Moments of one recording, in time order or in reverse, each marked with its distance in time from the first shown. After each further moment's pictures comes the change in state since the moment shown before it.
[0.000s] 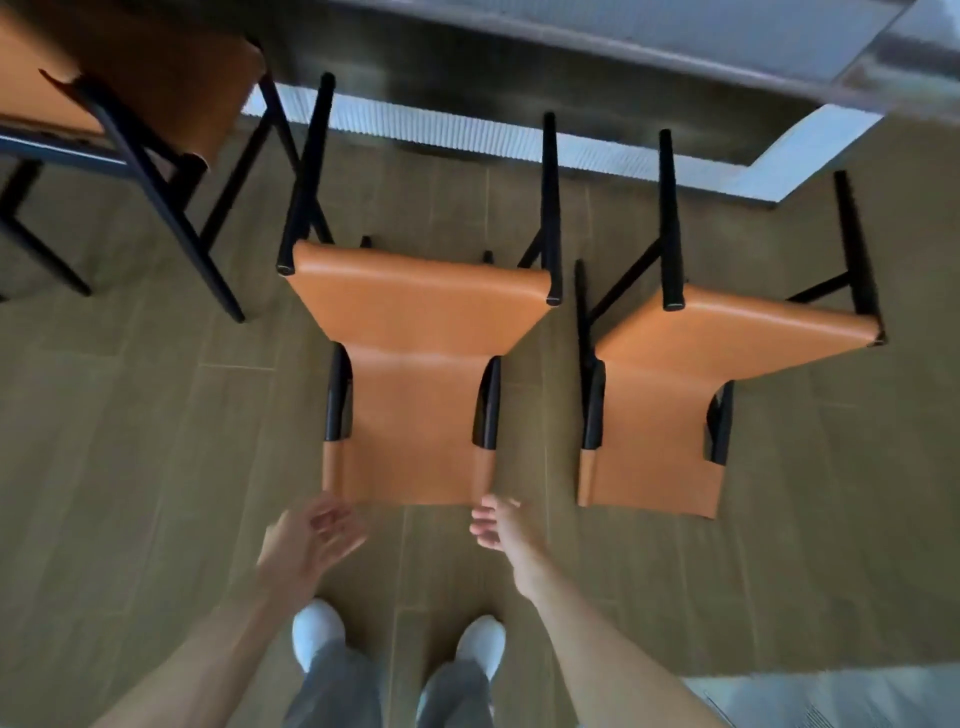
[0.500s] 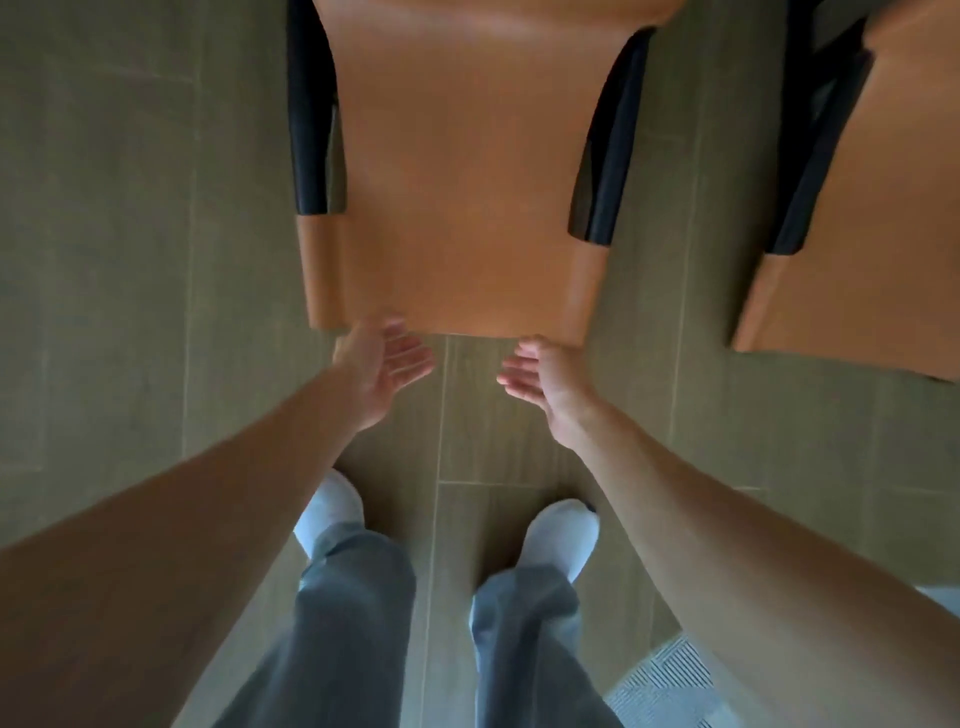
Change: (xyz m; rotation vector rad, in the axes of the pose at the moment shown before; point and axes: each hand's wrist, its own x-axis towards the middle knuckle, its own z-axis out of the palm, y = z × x) left_hand 0.383 -0.174 -0.016 0.138 -0.028 -0.093; right_hand 0.351 0.202 0.095 0.084 -0.035 0.110
